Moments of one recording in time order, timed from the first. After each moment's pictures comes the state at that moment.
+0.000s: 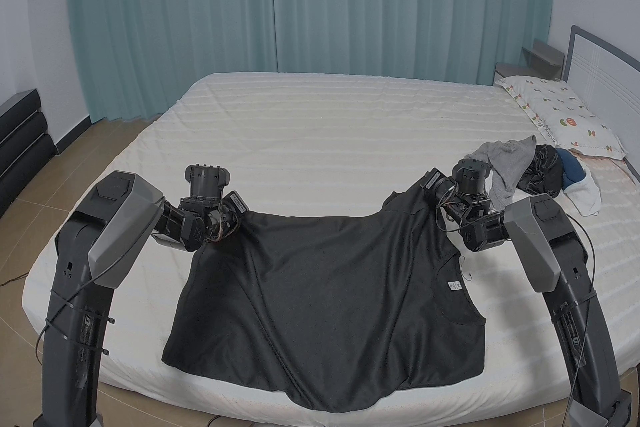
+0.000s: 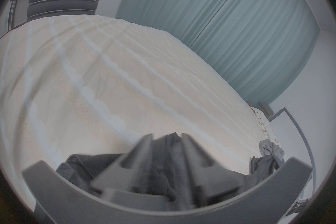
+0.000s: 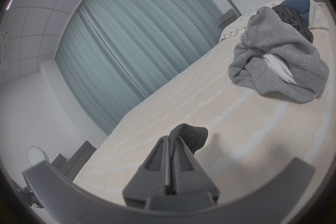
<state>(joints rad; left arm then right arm) -0.20 2.60 -1.66 -0.41 0.11 -0.74 0.18 2.85 -2.00 -0.74 -0.04 0.67</state>
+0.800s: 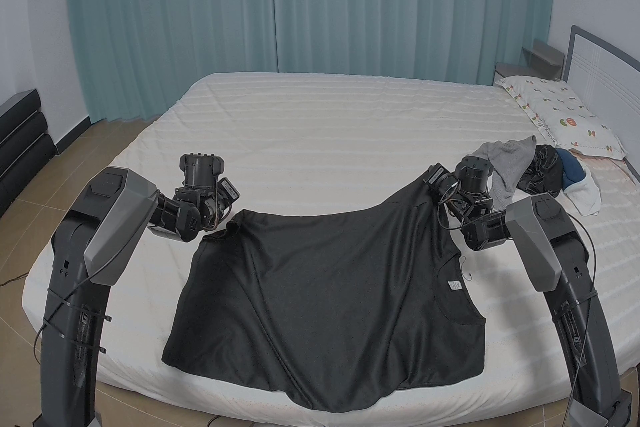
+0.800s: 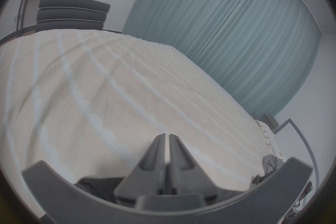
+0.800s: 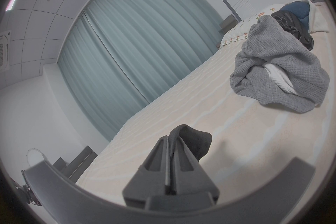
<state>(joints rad) -0.18 2.59 -1.72 -0.40 0.21 -0.75 0.17 2.85 -2.00 -0.80 -0.06 0.67</state>
